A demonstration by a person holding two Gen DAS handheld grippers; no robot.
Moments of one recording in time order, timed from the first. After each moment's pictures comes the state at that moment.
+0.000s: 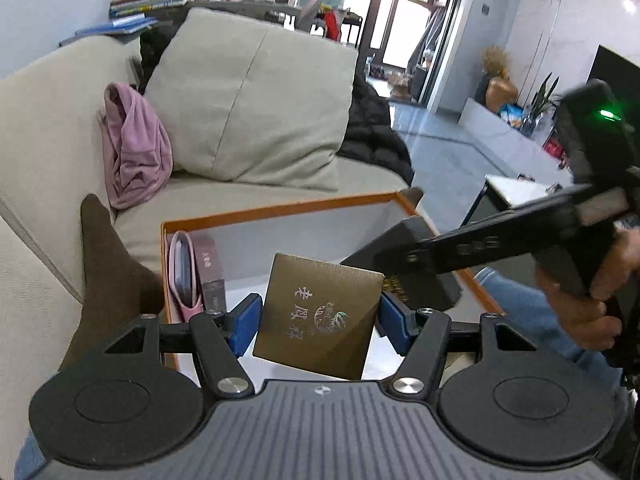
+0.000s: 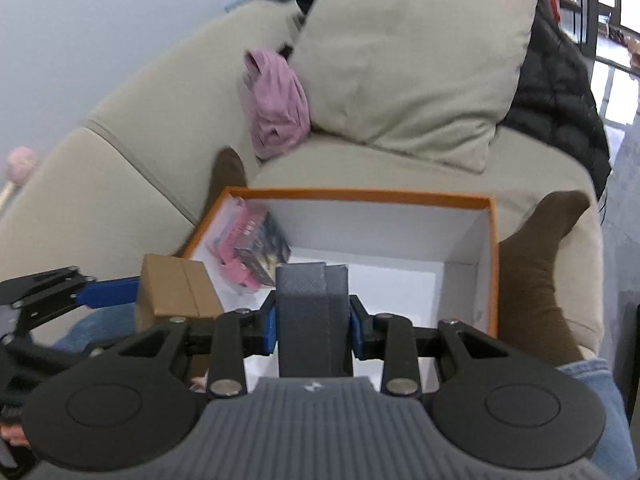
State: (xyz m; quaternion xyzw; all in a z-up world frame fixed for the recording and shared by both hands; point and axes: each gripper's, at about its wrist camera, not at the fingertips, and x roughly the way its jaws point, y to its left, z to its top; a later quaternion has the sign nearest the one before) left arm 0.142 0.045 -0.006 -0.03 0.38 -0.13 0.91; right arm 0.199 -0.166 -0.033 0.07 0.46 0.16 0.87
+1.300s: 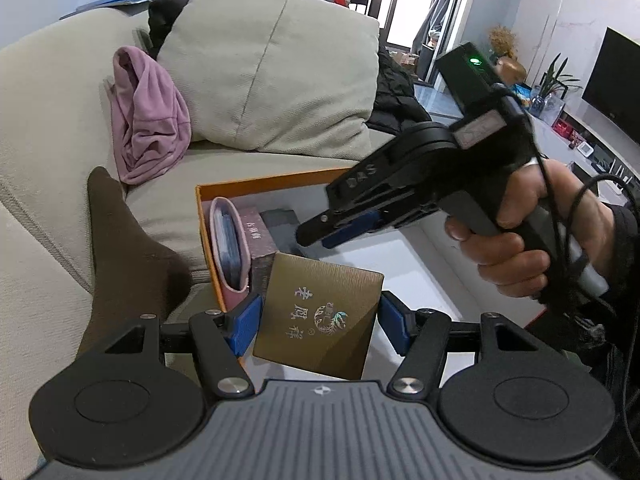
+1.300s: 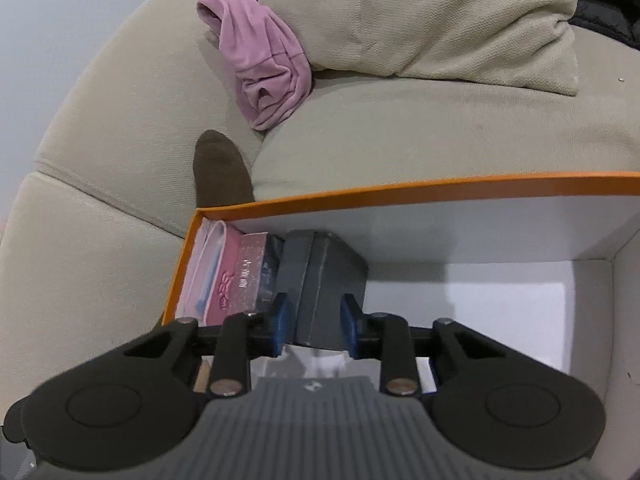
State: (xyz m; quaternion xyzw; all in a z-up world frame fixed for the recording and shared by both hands) left arm 0.164 0.085 -0.048 -0.02 0.40 -0.13 0.91; right arm 0.308 -0.139 -0.120 0.19 0.53 0.20 0.80
